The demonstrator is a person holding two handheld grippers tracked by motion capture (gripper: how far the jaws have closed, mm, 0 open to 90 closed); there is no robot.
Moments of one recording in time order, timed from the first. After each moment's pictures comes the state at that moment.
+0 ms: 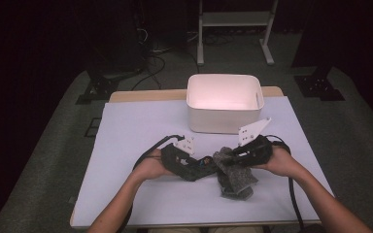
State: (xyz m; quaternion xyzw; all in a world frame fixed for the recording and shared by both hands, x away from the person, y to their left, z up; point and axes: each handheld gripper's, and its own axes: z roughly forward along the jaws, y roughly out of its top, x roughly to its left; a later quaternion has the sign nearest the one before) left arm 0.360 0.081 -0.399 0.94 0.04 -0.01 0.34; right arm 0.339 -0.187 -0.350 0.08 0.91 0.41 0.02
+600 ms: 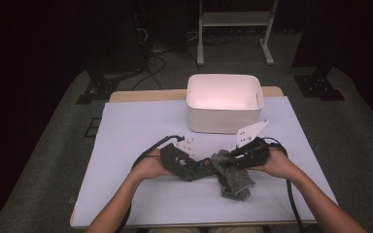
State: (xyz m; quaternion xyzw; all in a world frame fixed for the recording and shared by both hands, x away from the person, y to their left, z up) left arm 0.360 0.078 -0.400 0.95 0.04 -0.01 0.32; right arm 0.341 -0.183 -0.362 0.08 0.91 0.42 0.01
